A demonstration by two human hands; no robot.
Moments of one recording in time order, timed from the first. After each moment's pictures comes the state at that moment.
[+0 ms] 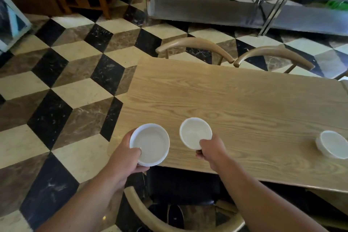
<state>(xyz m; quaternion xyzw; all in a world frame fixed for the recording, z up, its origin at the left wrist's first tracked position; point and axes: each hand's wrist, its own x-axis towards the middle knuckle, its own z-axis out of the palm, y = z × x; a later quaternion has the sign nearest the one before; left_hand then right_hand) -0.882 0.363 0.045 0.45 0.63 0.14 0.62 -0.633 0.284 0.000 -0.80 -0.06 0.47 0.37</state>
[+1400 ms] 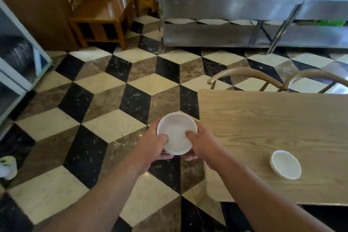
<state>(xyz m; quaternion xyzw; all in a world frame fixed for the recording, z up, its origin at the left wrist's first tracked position) -1.129 0.665 0.147 0.54 0.51 0.13 0.66 -0.982 0.585 0.154 -0.76 -0.24 0.48 0.37</state>
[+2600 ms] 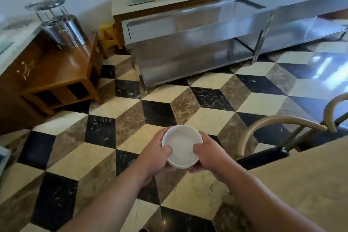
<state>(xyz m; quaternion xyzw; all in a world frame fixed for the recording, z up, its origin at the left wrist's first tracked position) -0.888 1.170 0.178 0.70 0.40 0.01 0.59 -0.771 1.040 0.176 -0.78 -0.12 0.43 0.44</state>
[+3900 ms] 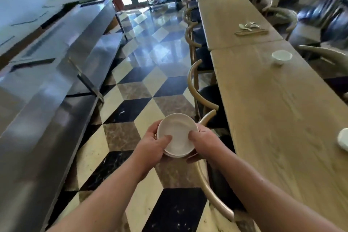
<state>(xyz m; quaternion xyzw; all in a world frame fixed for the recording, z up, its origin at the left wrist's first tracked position) -0.319 1.164 0.182 0.76 -0.01 -0.33 0.56 -0.405 1.009 0.170 -0.65 0.33 0.07 0.68</state>
